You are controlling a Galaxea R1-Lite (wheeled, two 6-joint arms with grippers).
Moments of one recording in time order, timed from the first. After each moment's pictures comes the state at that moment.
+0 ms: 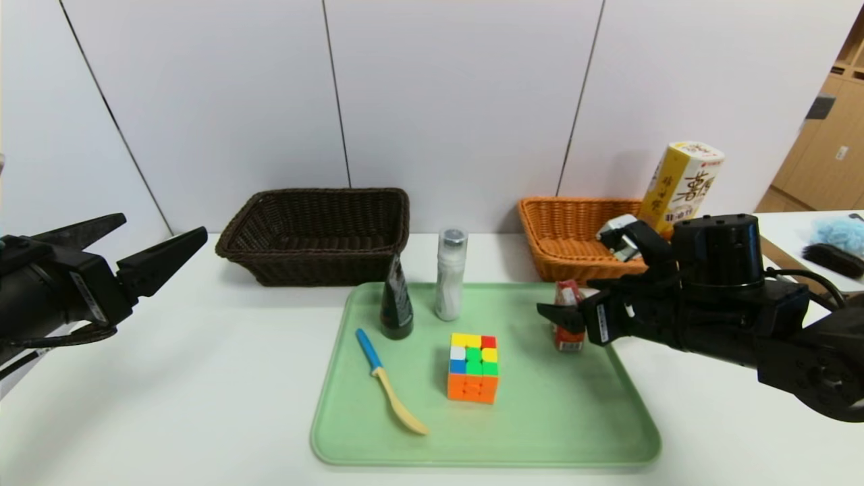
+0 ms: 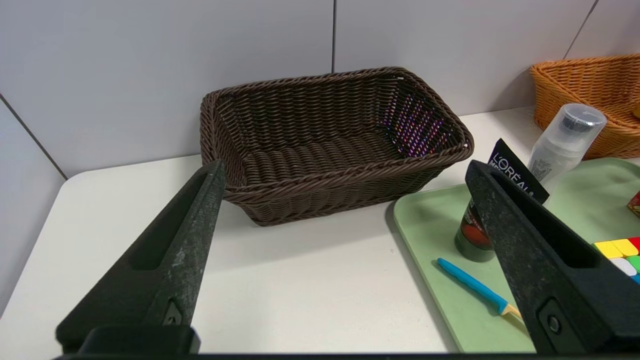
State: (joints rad) left arm -0.11 1.10 -0.51 -0.62 -0.14 0.00; right arm 0.36 1.73 -0.70 -0.56 0.12 -0.07
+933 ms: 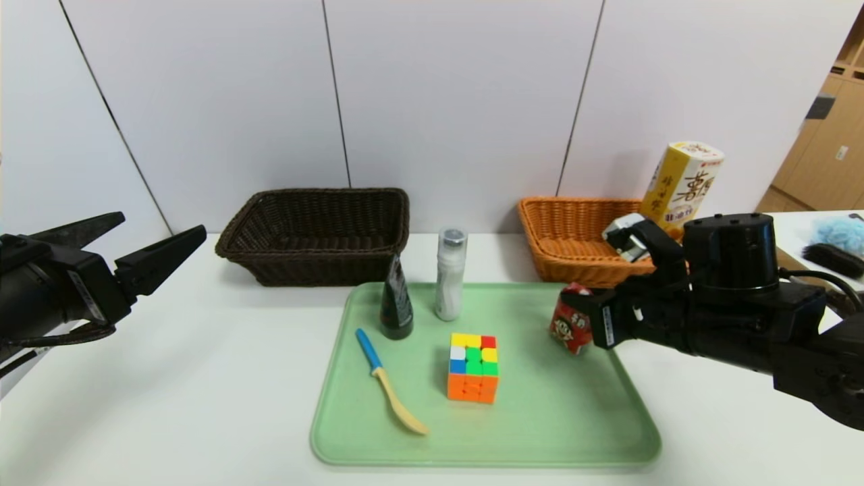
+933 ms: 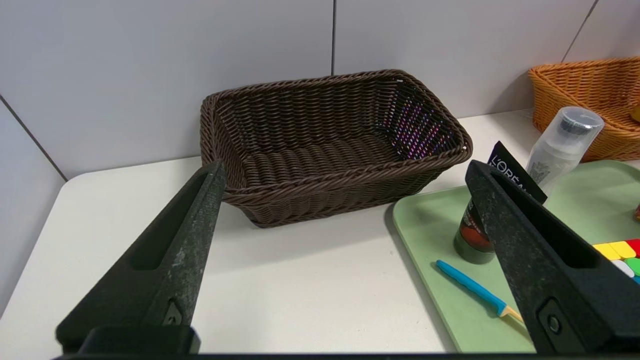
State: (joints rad) left arm -0.11 1.10 -0.51 -0.62 -0.14 -0.01; right arm 0.37 1.68 -0.68 -0.55 0.12 -0.07
